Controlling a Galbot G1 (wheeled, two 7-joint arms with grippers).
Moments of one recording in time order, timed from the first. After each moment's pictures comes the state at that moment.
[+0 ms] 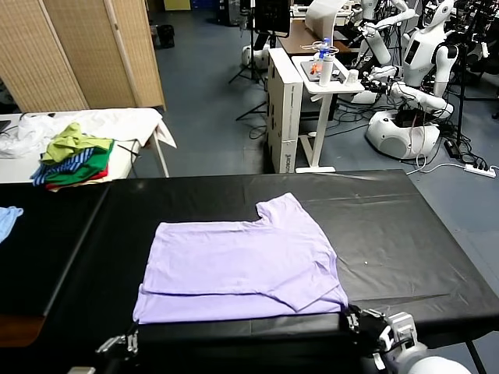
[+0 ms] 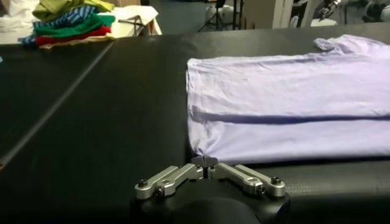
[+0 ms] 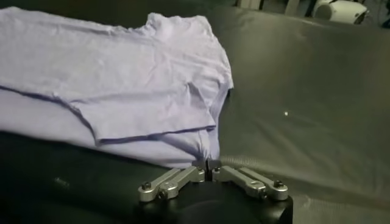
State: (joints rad) left arm 2.01 -1.31 -0.68 -2.33 -0.32 0.41 -0.16; right arm -1.76 0.89 0.59 2.38 0.62 -0.74 0.21
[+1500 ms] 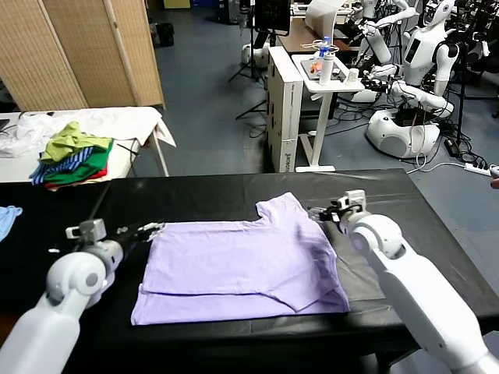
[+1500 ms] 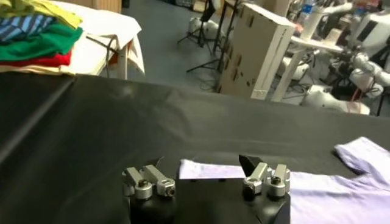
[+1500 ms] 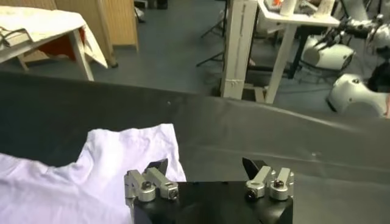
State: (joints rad) left arm 0.99 -0.92 -0.43 -1.76 -1.00 0.69 -0.25; right arm -0.59 1.04 0.01 1.52 0.78 -0.74 0.22
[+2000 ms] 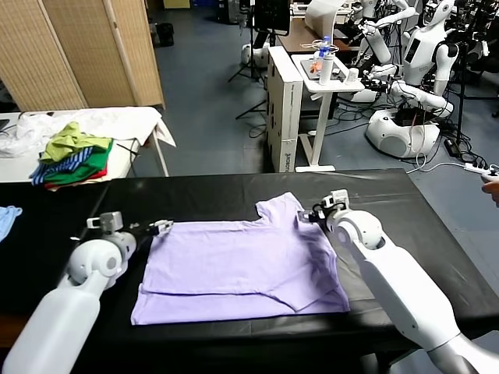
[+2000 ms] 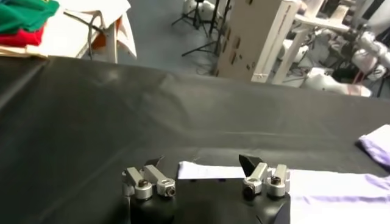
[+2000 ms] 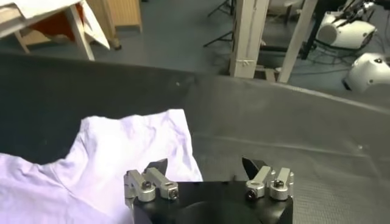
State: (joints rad) left arm 0.91 -0.97 -0.37 -1.60 -0.89 0.67 -0.21; right arm -0.56 1.07 -0.02 1.44 0.75 -0.72 0.18
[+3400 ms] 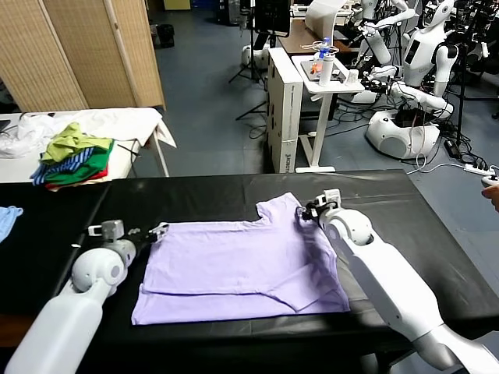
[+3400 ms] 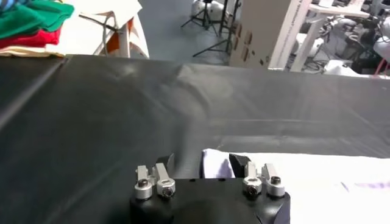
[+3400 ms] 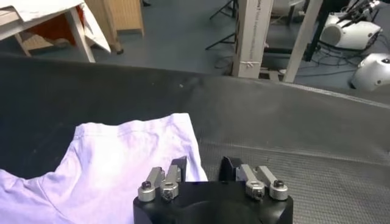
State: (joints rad) left arm 0.94 -0.97 -0.36 -1.60 -0.82 0.65 -0.17; right arm -0.54 1.12 -0.03 1.36 0.72 -0.70 0.16
